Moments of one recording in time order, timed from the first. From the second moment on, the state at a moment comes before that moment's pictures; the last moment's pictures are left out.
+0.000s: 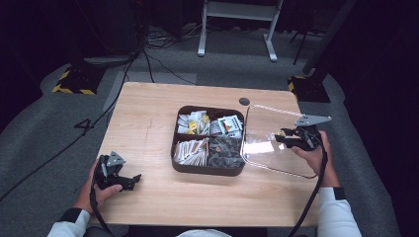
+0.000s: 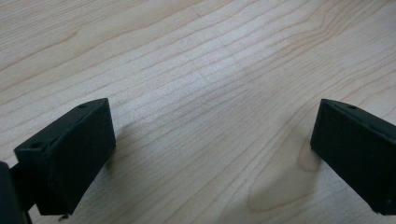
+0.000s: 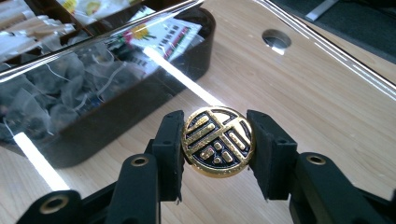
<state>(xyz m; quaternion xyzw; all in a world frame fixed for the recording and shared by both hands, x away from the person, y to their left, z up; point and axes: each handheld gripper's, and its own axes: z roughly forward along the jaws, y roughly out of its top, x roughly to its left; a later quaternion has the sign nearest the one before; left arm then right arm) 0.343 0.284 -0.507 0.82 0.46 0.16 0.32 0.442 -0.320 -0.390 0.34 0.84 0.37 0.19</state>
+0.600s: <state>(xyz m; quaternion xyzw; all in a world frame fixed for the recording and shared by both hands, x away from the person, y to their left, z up) 0.343 0.284 -0.506 0.82 0.46 0.16 0.32 0.444 -0.350 -0.412 0.36 0.85 0.35 0.18</state>
